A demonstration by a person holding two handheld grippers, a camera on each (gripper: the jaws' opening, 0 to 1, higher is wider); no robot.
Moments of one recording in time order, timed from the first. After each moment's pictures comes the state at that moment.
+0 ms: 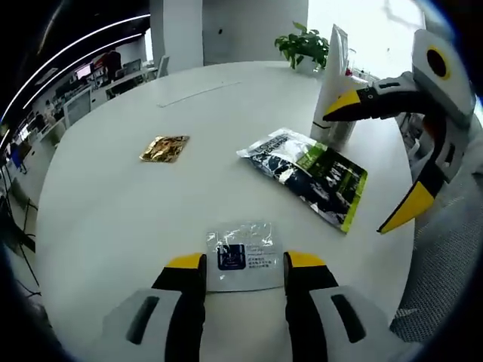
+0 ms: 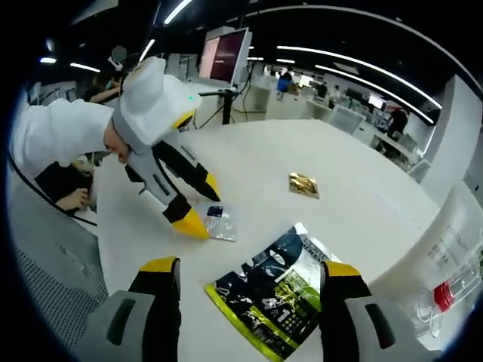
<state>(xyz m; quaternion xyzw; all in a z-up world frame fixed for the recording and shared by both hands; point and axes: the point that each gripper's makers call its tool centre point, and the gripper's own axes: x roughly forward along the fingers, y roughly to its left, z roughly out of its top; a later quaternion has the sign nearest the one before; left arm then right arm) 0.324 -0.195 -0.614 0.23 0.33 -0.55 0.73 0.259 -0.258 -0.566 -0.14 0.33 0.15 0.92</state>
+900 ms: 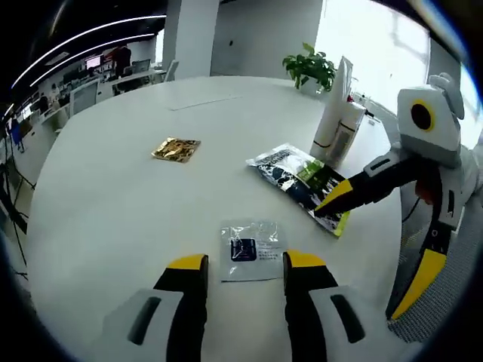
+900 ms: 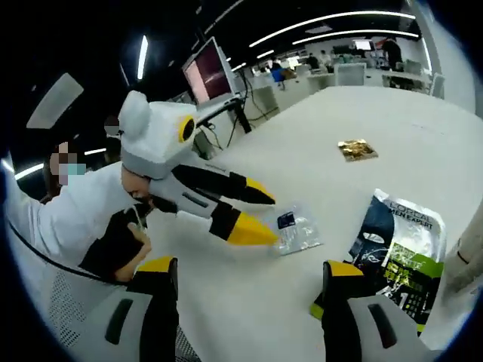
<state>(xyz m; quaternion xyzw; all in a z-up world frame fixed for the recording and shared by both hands) 0.328 -0.179 -0.604 0.16 0.33 -0.56 0.74 0.263 -0.172 -0.581 0.14 0.35 0.22 0.90</state>
